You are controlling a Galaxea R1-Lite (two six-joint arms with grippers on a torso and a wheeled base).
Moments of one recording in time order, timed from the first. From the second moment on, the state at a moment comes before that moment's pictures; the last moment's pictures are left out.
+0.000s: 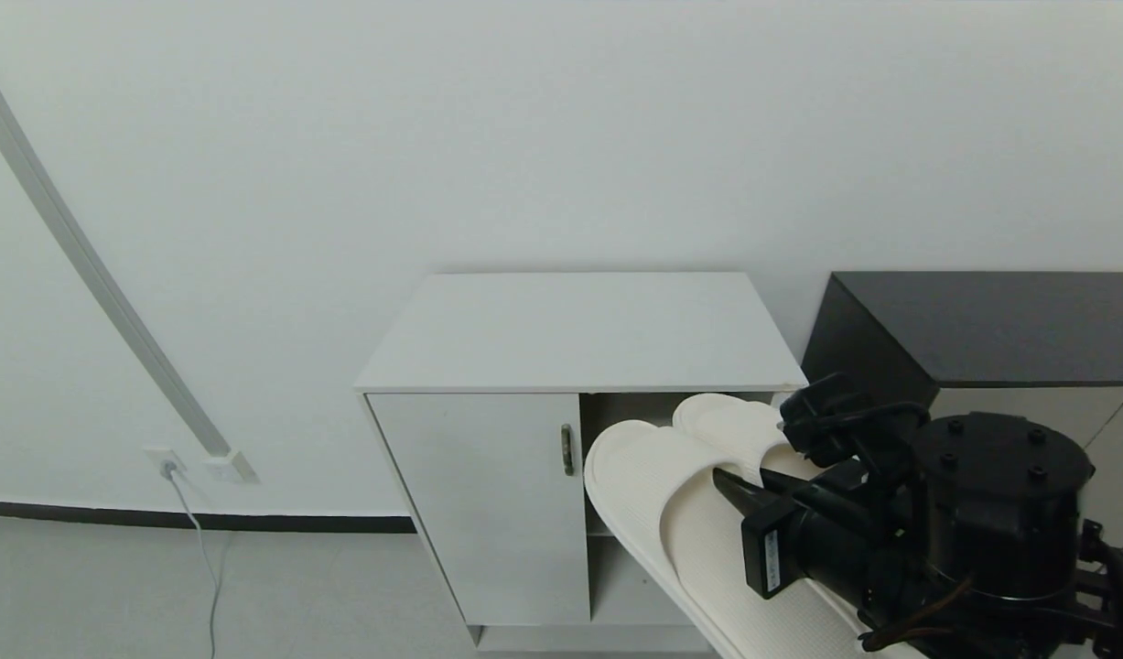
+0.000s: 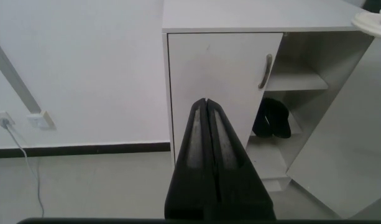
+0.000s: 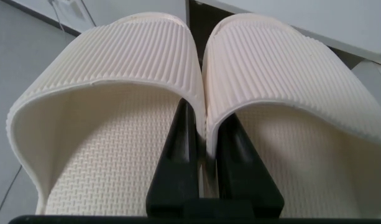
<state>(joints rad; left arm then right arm) 0.00 0.00 0.00 0.00 -0.03 -0.01 0.90 1.61 -0.56 -0.79 -0.36 0.10</state>
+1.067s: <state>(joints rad) 0.00 0.00 0.00 0.00 -0.03 -0.01 0.90 1.61 -0.55 -0.79 -0.36 0.10</state>
